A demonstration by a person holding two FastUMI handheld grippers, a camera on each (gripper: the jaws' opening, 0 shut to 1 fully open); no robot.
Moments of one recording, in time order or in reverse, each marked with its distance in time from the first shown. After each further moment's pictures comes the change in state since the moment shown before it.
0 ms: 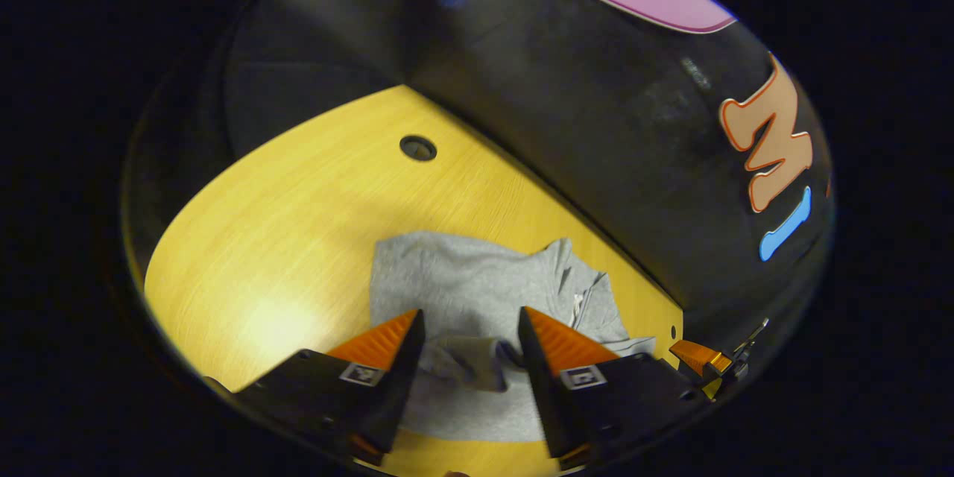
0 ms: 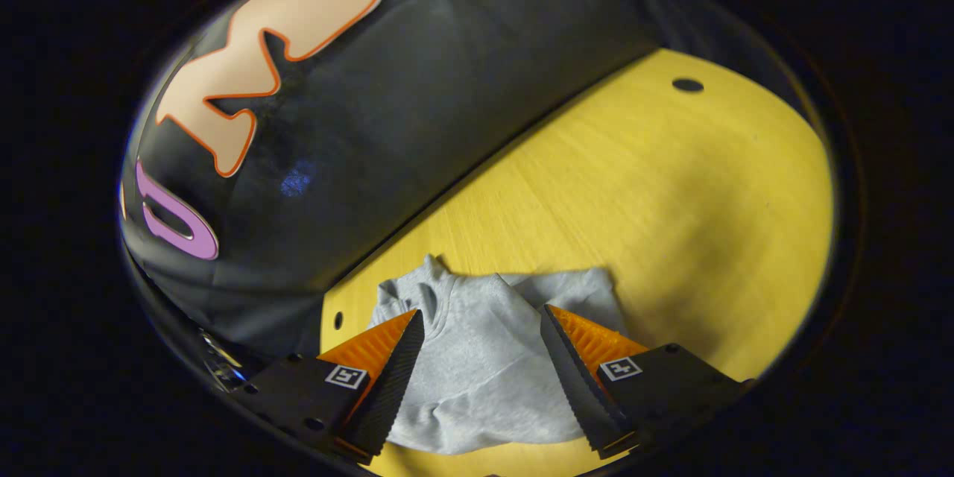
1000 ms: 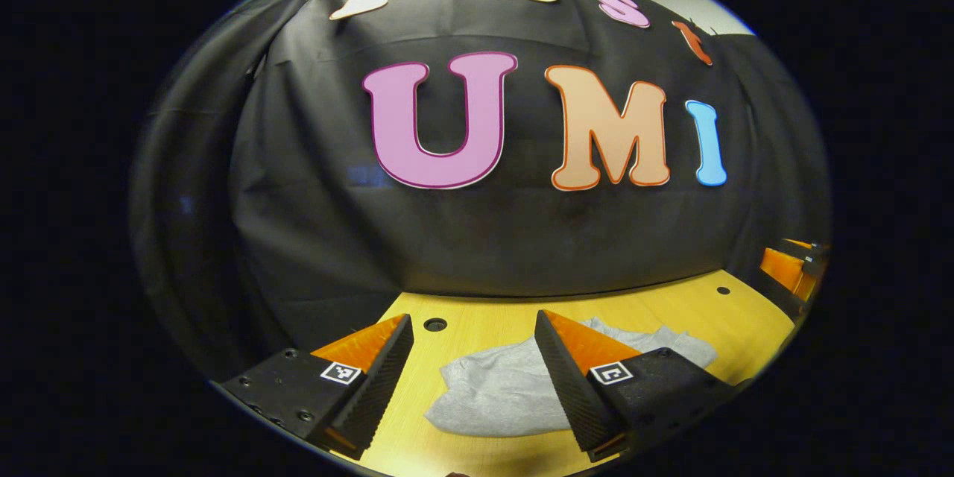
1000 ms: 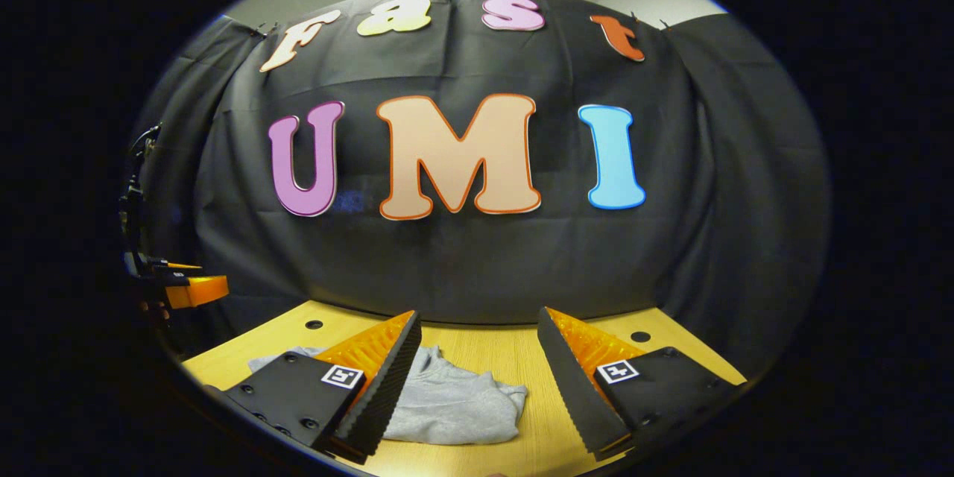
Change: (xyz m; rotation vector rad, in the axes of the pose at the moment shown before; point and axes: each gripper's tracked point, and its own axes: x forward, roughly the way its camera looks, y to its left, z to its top) left arm -0.183 -0.072 0.041 0.608 -0.579 0.048; right arm -0.239 0.075 0.041 -0.626 -0.653 0.077
